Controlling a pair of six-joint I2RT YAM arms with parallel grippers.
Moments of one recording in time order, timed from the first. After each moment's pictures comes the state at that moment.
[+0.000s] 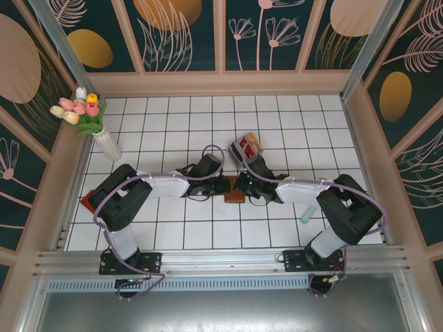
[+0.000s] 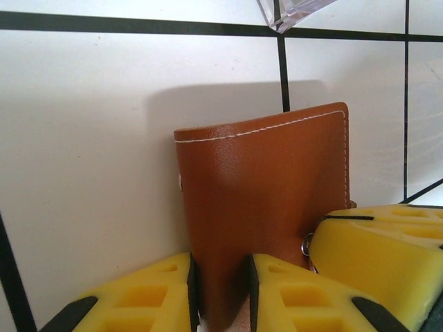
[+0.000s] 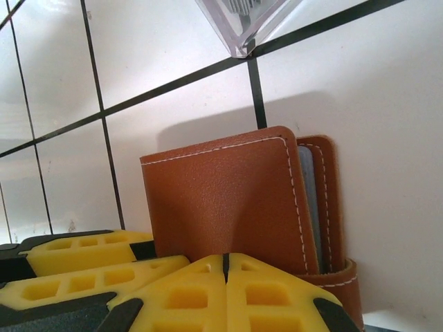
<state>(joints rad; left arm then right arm) -0.79 1.80 0.89 -0.01 0.24 -0.84 0.73 1.56 0.66 0.02 -0.12 1.00</state>
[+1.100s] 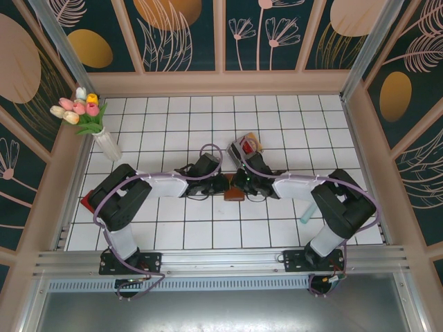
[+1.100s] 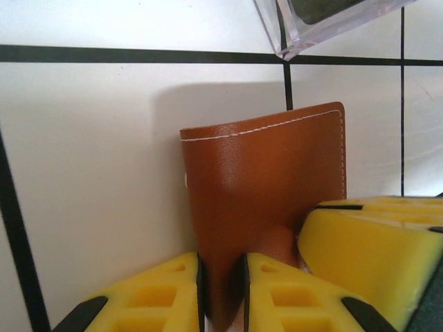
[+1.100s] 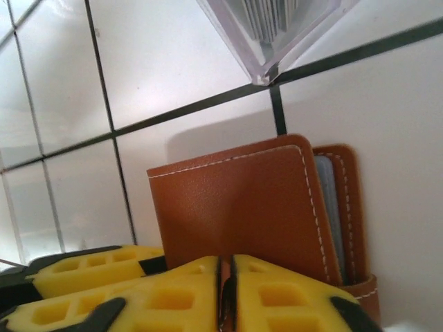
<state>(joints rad) -0.78 1.80 0.87 0.03 0.22 -0.85 0.70 1.61 0.74 -0.04 -0.14 0.99</state>
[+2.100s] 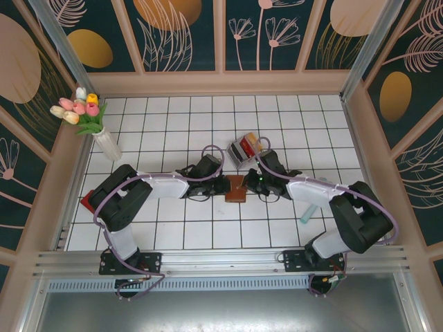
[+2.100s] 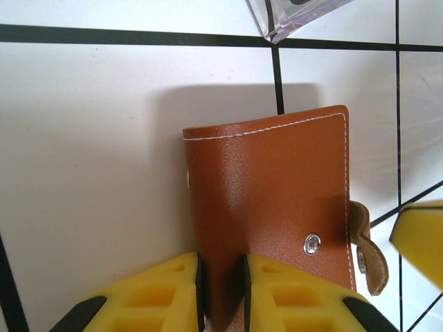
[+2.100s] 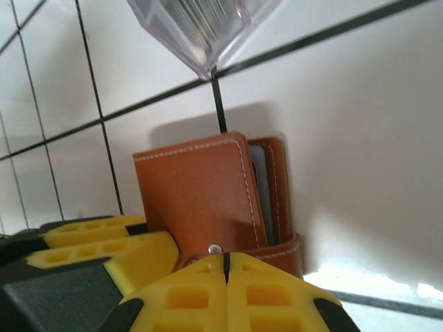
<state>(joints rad) -0.79 1.80 0.87 0.03 0.22 -0.85 0.60 1.46 0.66 -0.10 -0.24 0.92</state>
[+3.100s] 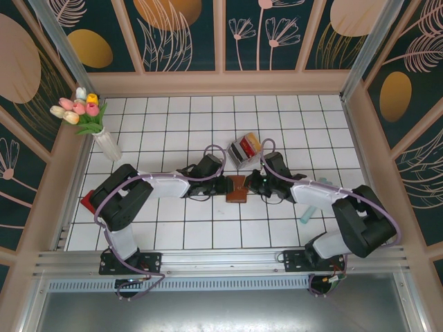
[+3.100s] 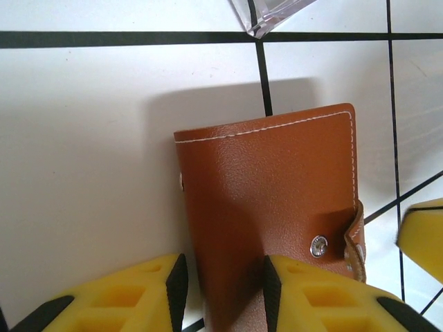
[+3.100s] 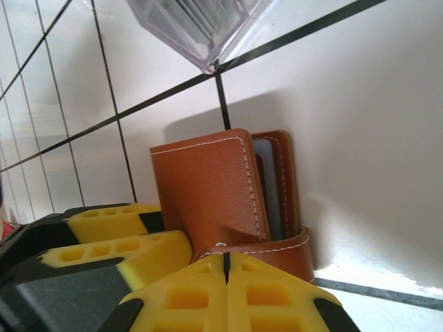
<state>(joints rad) -0.80 1.81 0.89 0.02 0.23 -0.80 0.57 1.41 0.59 -0.04 -0.31 0.95</state>
